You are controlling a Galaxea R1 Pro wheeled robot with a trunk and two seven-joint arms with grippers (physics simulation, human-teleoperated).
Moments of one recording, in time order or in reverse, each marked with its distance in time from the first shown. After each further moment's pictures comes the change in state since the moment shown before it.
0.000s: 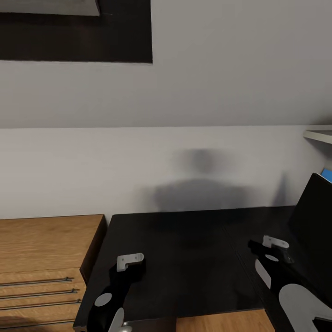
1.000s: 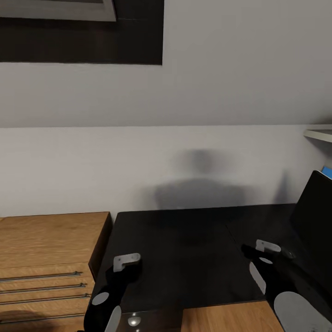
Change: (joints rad) left arm 0.000 -0.002 0.036 0.002 0.002 0.018 0.002; right arm 0.062 0.049 -0.007 -0.103 -0.009 0.108 0.010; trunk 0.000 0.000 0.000
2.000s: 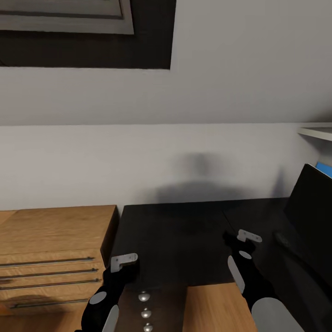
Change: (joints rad) left arm -0.001 0.001 0.027 0.005 0.003 0.011 -0.001; right arm 0.078 0.170 0.011 -0.290 0.006 -0.003 -0.080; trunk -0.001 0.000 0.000
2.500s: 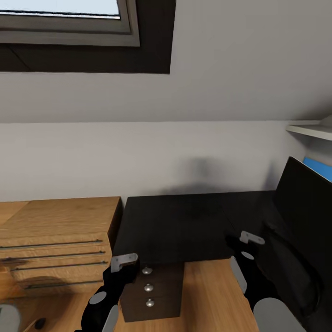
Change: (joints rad) left arm 0.000 0.000 0.000 0.000 0.001 0.000 0.000; right arm 0.000 -0.008 -0.027 0.008 0.002 0.022 -0.001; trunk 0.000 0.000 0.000
